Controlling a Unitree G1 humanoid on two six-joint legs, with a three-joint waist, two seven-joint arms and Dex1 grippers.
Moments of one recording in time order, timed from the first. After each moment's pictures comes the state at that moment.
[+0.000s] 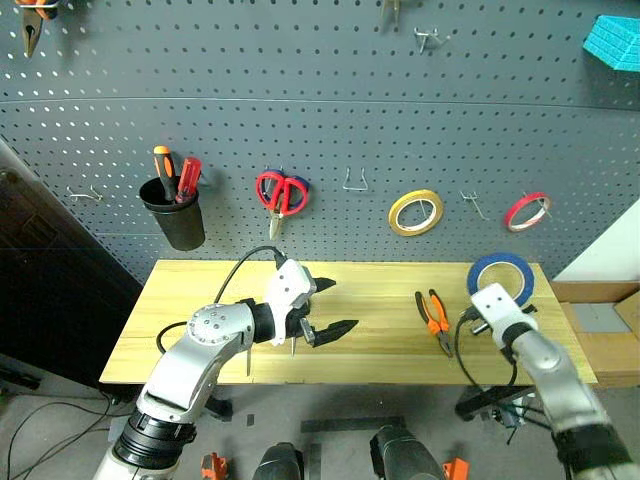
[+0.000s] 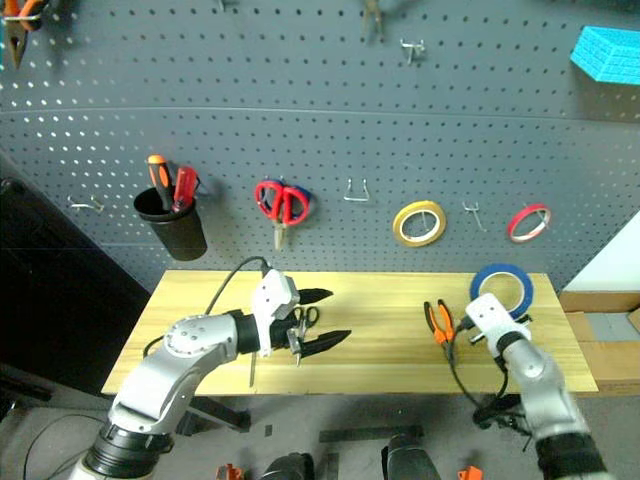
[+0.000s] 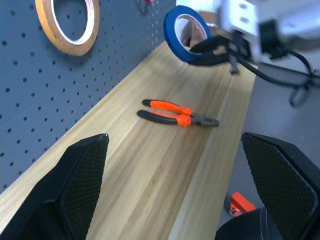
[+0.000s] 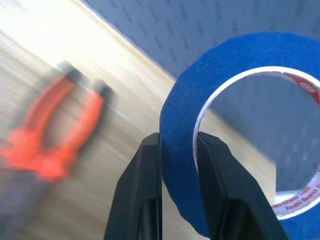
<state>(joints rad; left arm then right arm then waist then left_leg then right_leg) -0.23 0.50 -0.15 -0.35 -0.32 0.53 -0.83 -0.03 -0.49 0.04 0.00 -0.25 0.12 0.22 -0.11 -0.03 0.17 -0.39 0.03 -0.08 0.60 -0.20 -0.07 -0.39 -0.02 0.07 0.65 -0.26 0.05</state>
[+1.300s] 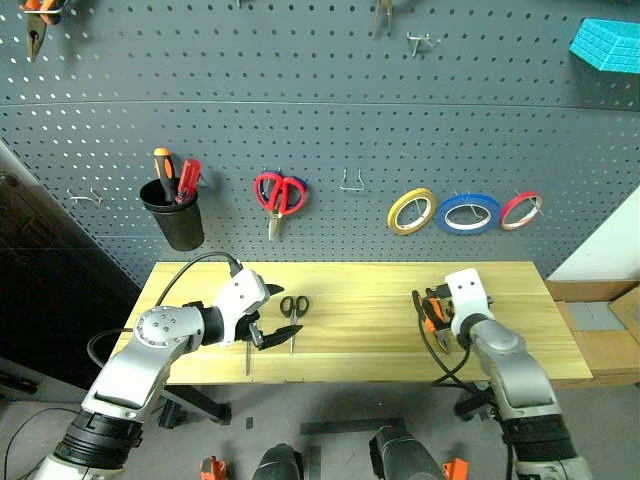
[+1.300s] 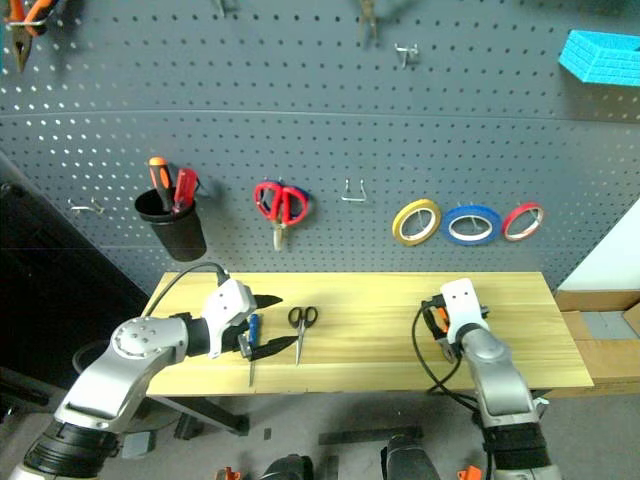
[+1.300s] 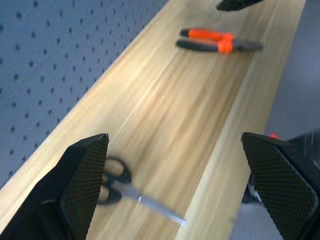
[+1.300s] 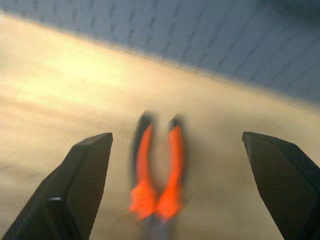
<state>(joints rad) -0.17 0.73 -0.09 -0.14 -0.25 0.32 -0.91 -0.24 -0.21 0.03 -0.07 -0.08 0.80 0.19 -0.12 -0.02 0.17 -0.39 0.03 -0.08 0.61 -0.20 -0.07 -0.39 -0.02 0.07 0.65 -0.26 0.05</state>
